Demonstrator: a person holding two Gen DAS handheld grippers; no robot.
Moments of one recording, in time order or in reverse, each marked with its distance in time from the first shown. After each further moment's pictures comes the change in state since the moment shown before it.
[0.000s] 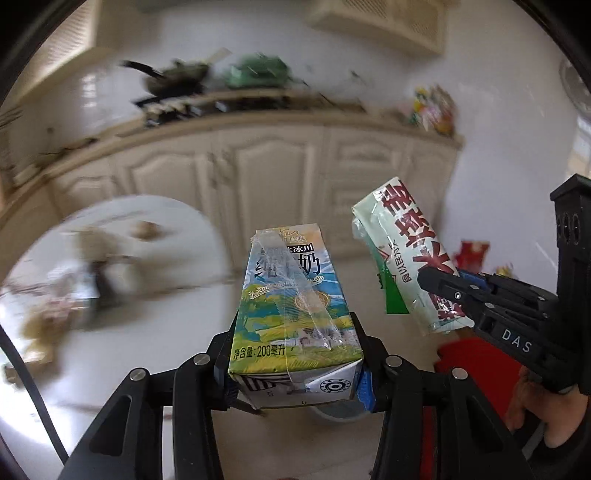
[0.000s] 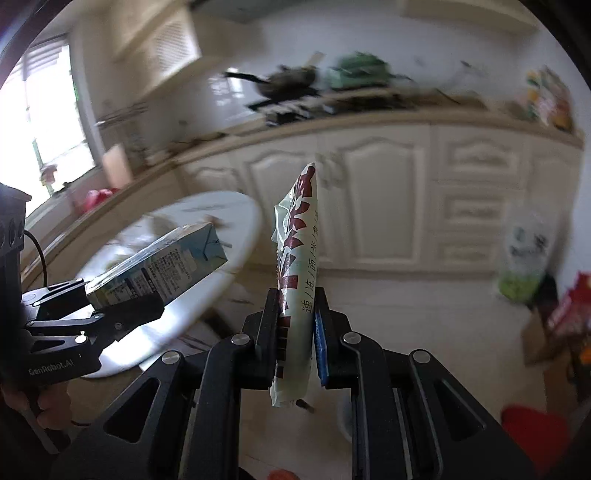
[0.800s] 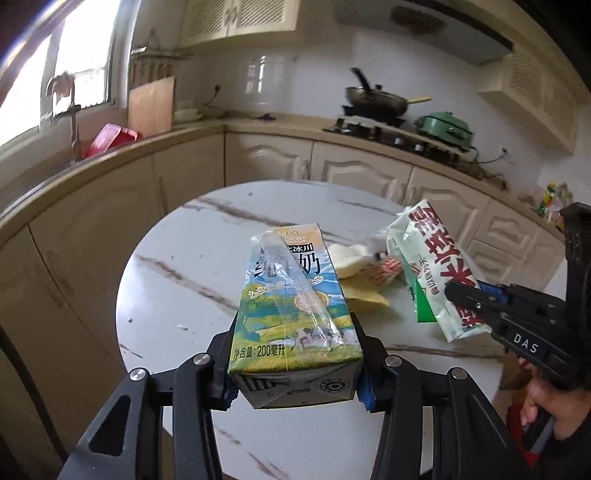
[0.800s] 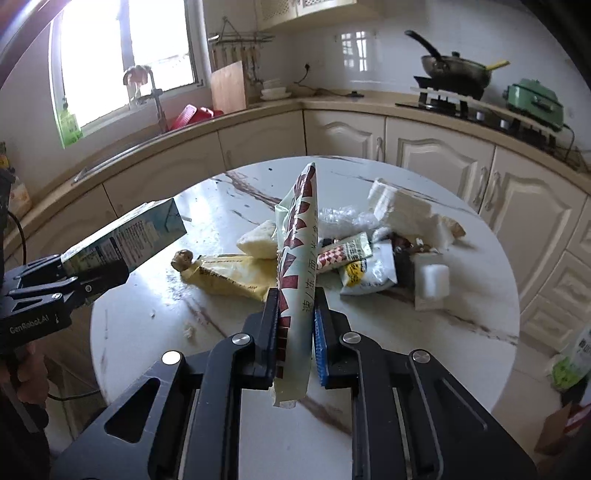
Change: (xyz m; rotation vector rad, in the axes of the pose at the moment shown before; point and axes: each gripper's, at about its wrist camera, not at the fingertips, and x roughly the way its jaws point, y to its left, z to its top) left arm -0.164 0.245 -0.121 -0.383 -0.158 0.372; right arm 0.113 0.301 0.005 -0.389 0.098 0.281
